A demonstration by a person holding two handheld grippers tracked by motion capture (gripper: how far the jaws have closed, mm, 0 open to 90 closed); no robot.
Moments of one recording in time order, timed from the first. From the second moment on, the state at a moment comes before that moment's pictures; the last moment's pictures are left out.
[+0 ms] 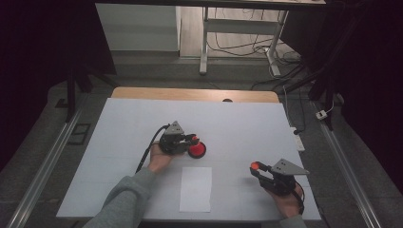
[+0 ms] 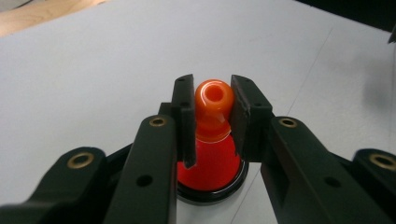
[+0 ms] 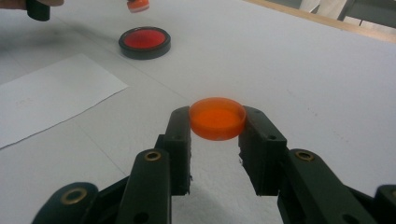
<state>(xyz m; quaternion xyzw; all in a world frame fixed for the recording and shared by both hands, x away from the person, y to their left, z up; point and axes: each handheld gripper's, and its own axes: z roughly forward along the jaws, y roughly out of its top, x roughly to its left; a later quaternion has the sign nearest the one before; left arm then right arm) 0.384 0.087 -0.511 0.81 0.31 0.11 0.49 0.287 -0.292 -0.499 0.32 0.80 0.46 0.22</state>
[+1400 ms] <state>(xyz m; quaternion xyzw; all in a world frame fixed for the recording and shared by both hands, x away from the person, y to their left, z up) 0.384 0.074 -0.533 0.83 0.31 0.12 0.44 0.285 -0.292 -0.497 0.32 0.80 0.46 0.22</state>
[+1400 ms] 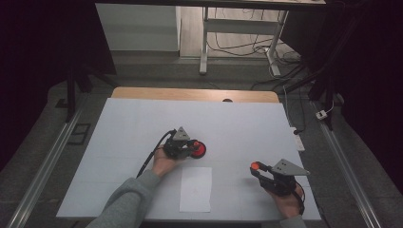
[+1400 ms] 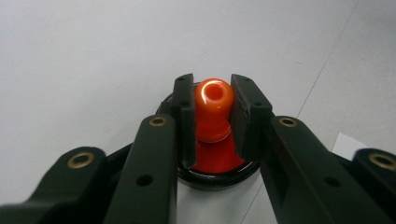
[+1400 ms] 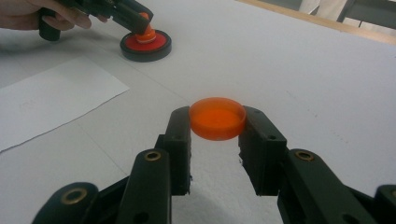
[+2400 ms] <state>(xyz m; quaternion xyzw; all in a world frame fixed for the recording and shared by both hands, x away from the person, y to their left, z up) 0.381 0.074 -0.535 0.83 0.31 0.13 0.45 0.284 -0.292 -0.496 0.32 0.80 0.46 0.22</state>
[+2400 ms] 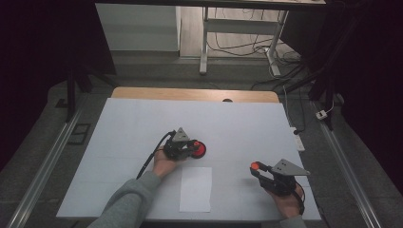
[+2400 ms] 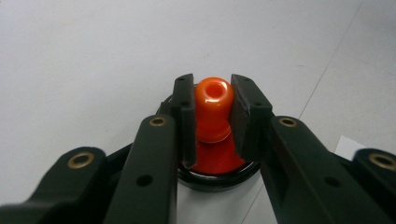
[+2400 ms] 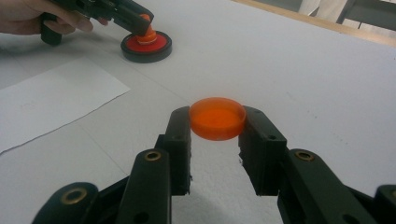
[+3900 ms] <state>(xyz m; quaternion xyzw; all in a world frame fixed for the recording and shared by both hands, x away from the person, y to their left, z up) 0.354 0.104 -0.481 0.79 0.29 0.08 0.53 0.285 -0.292 -0.496 0.32 0.80 0.46 0.23</state>
